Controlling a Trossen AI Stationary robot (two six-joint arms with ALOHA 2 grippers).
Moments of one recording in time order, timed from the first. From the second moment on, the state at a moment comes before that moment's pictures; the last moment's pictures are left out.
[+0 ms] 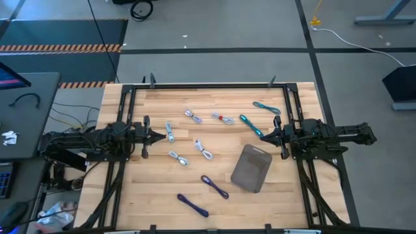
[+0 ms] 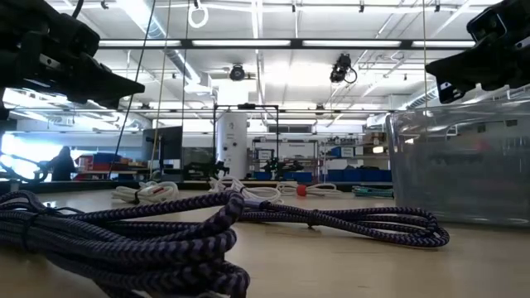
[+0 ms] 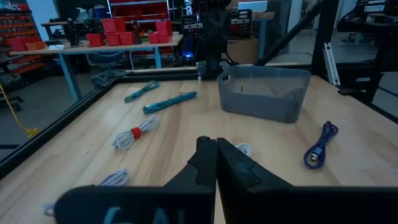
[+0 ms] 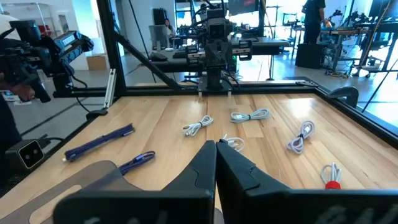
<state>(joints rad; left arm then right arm) 0.09 0.20 0.01 0.12 0.01 0.06 0.05 0.02 0.07 -0.10 -0.02 0.03</state>
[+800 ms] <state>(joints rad) 0.09 0.20 0.01 0.12 0.01 0.19 0.05 0.02 0.07 0.23 -0.02 0.04</state>
